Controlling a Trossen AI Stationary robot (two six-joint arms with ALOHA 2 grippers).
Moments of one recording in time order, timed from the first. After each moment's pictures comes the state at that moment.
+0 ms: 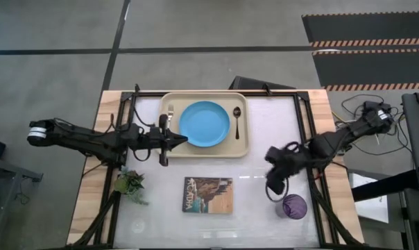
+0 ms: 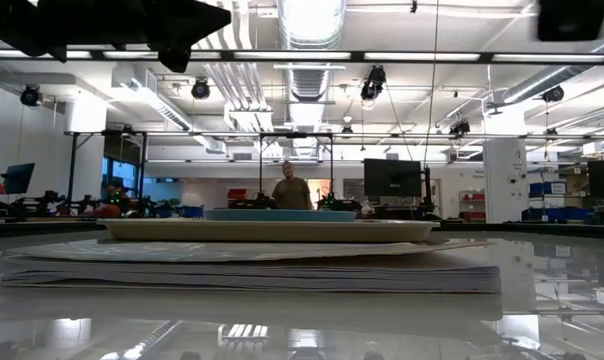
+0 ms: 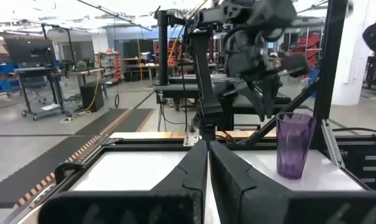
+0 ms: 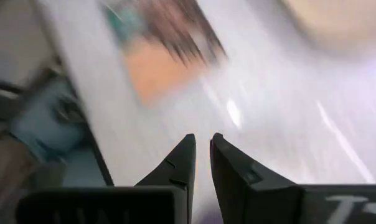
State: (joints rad) left arm -0.01 0.92 0.40 0.63 -0.06 0.04; right arm 0.44 1.19 1.12 -0.93 0.06 1.00
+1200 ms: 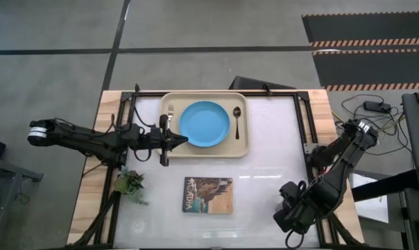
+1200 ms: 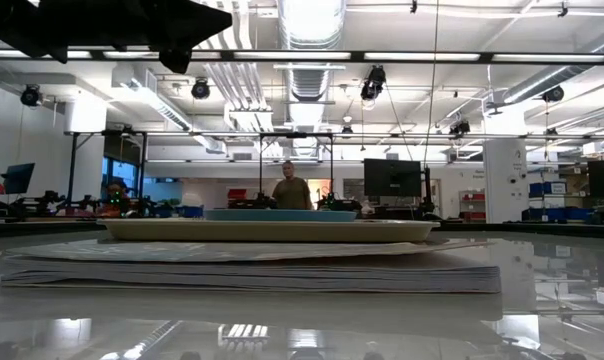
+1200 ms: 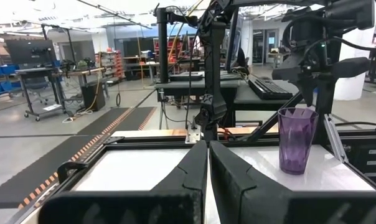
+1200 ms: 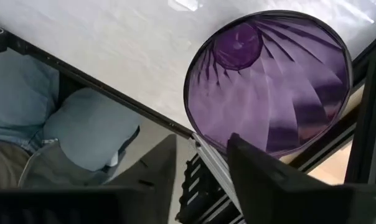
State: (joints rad) left arm -0.01 0.93 0.40 0.63 -0.07 0.06; right arm 0.84 1.57 1.50 -1.31 -0.17 1.89
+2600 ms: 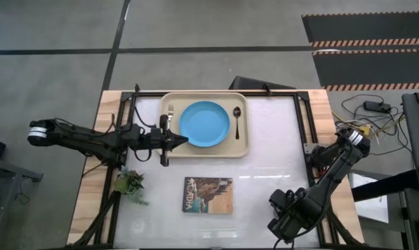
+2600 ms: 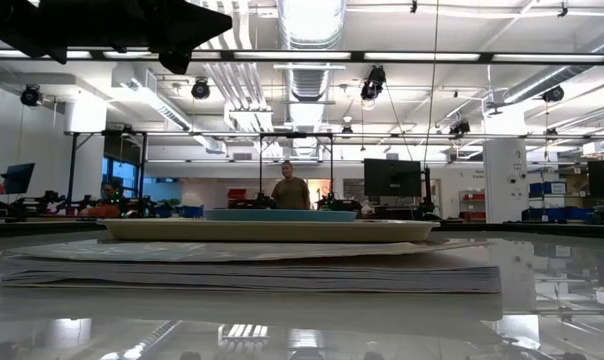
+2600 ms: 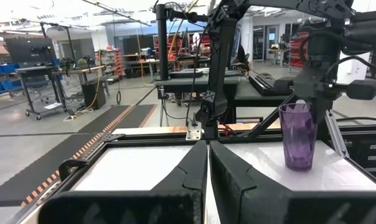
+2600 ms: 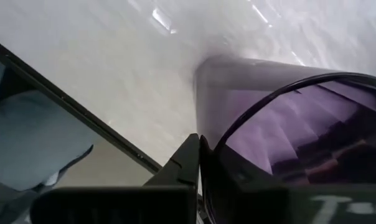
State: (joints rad) left arm -0.01 0.93 0.40 0.62 -0.07 0.07; right arm 0.84 1.71 1.50 -1.30 -0.10 1.64
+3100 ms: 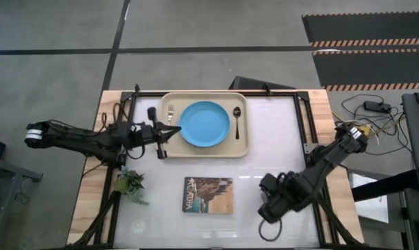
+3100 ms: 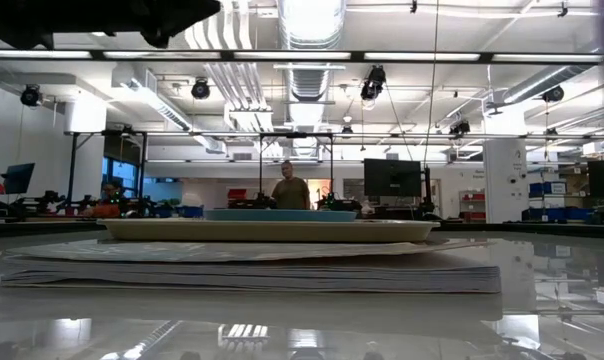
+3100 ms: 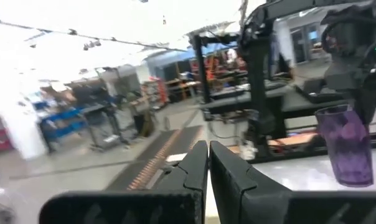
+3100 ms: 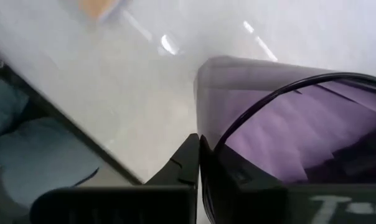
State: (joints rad) left arm -0.01 0.81 0.41 0.62 -0.21 0.29; right arm 0.68 1.68 1.61 -1.41 -0.01 1.43
